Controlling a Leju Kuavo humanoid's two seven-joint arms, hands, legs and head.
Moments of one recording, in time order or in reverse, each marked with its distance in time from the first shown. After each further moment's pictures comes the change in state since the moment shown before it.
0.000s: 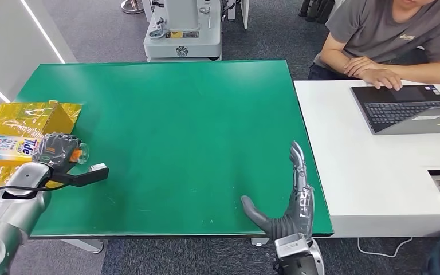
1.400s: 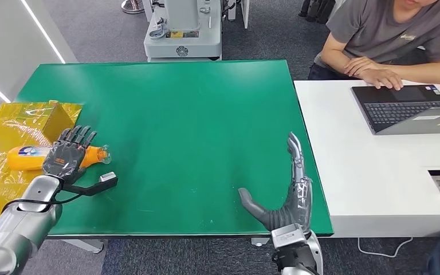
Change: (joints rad) left arm 0.071 -0.023 -0.044 0.008 -0.016 0.280 0.103; right arm -0.048 0.008 -0.003 0.008 0.023 0.019 0.029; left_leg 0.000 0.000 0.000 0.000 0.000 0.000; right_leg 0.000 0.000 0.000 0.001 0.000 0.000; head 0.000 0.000
